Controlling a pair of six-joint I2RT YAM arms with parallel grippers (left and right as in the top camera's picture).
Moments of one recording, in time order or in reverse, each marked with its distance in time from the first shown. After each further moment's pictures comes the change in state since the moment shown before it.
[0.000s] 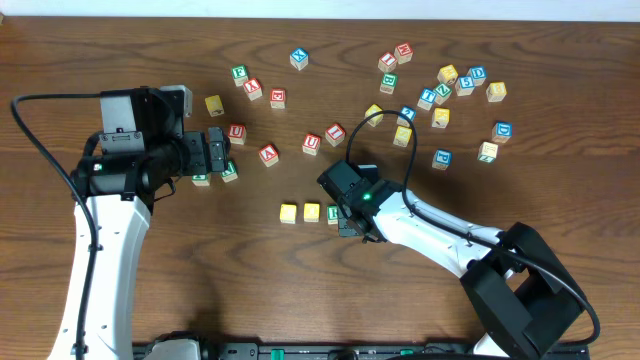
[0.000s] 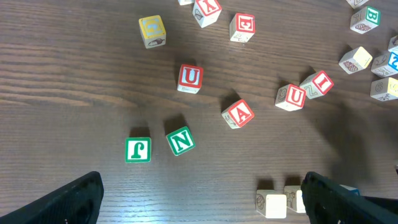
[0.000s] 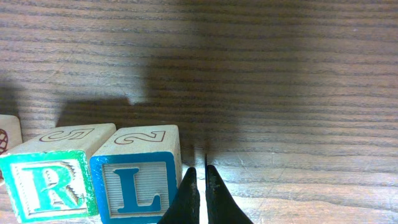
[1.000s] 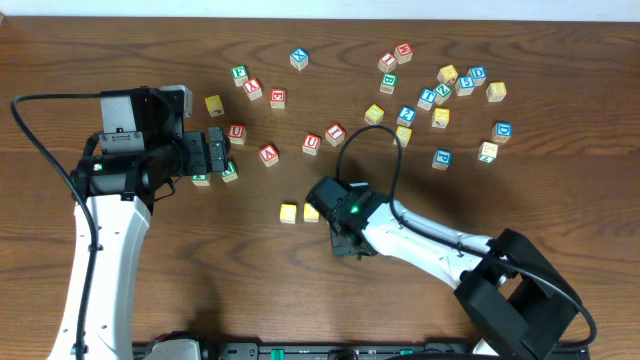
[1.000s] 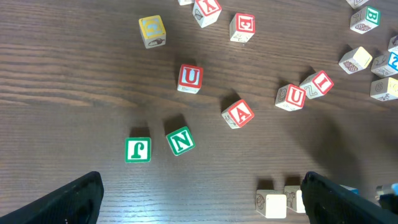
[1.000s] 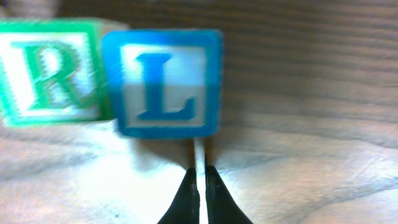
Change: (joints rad) left arm 0.000 0.000 0.000 0.000 0.000 0.000; right arm 0.090 0.000 -0.002 -0.089 -0.056 0.058
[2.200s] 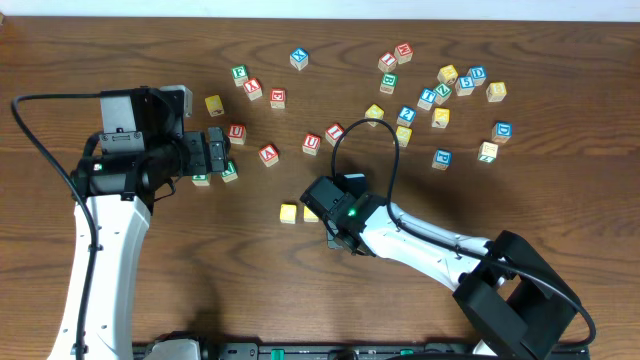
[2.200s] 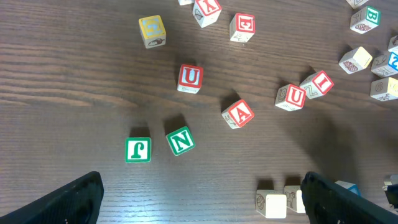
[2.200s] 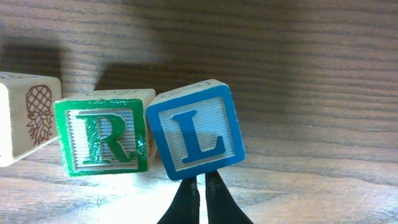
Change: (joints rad) left arm 0.000 0.000 0.000 0.000 0.000 0.000; right arm 0.013 0.000 0.000 0.089 0.108 0.008
